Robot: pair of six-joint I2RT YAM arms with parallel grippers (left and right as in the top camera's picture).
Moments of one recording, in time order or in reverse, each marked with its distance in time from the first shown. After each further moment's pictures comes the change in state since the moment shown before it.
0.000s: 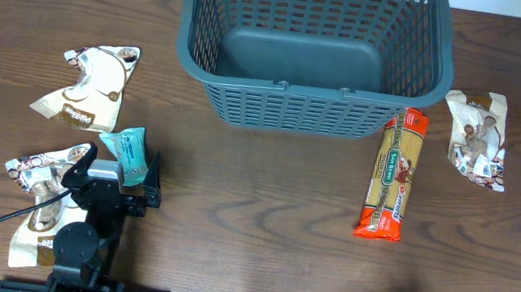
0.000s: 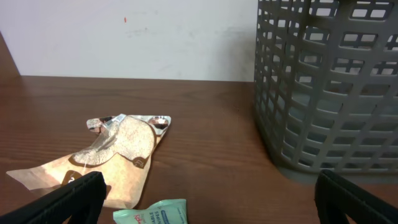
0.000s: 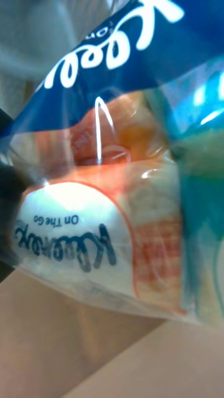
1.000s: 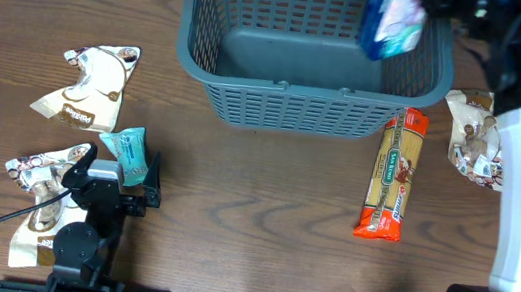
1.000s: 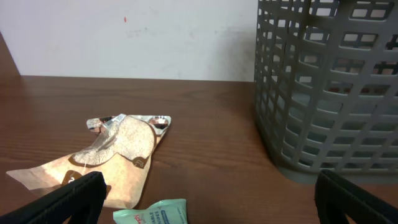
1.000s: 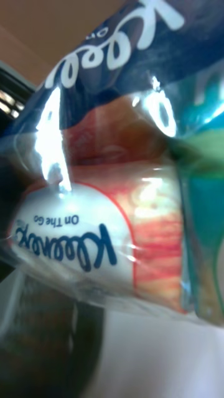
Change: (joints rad) left arm 0.000 0.000 0.000 0.000 0.000 0.000; right arm 0.581 0.208 0.000 0.494 -0.206 0.342
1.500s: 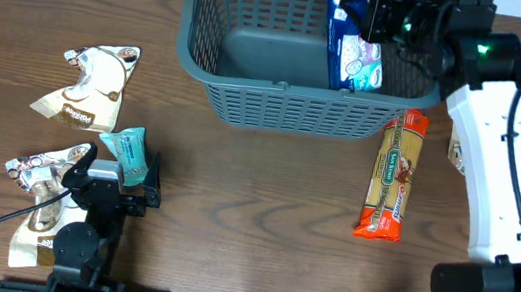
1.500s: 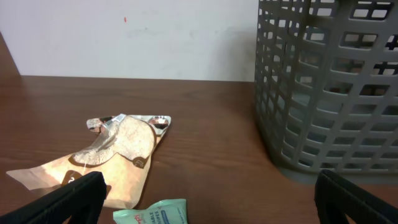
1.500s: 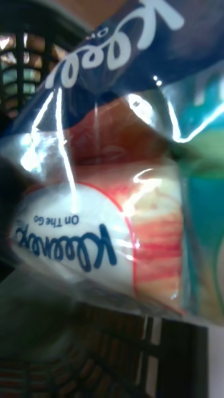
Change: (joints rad) left arm 0.000 0.000 0.000 0.000 0.000 0.000; right arm 0.138 0.108 0.000 -0.207 0.154 -0.137
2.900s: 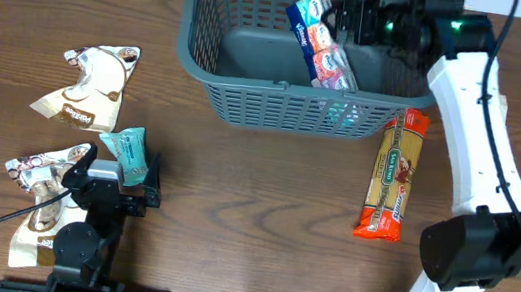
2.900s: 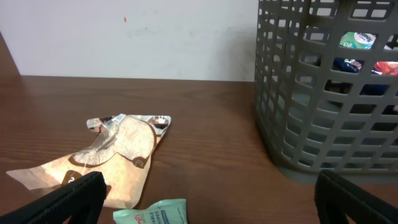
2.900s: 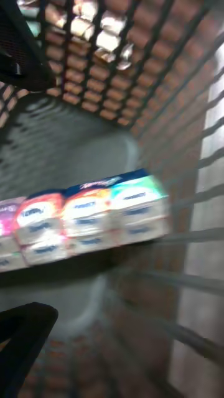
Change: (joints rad) left arm 0.000 0.000 0.000 0.000 0.000 0.000; right arm -0.001 0.167 0.128 -0.104 0.088 -0.084
